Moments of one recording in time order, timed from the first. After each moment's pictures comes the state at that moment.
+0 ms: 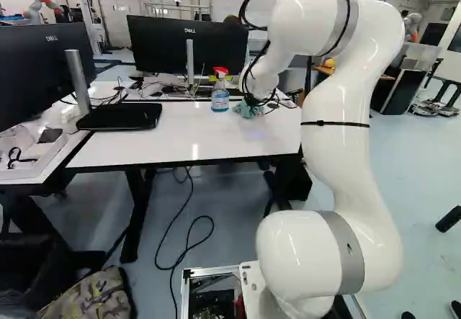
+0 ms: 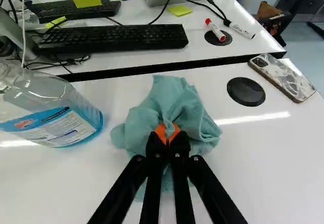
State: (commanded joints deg) arm -5.7 -31.0 -71.3 0.0 11.3 0.0
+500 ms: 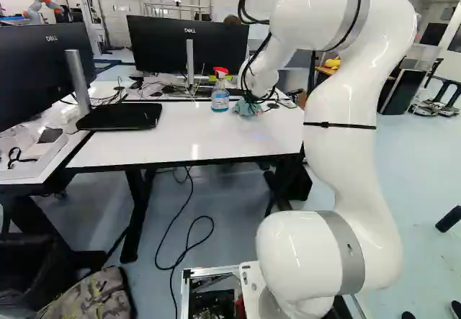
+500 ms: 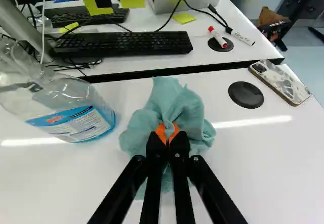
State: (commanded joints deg) arm -4.2 -27.4 -67.9 0.0 11.3 0.0
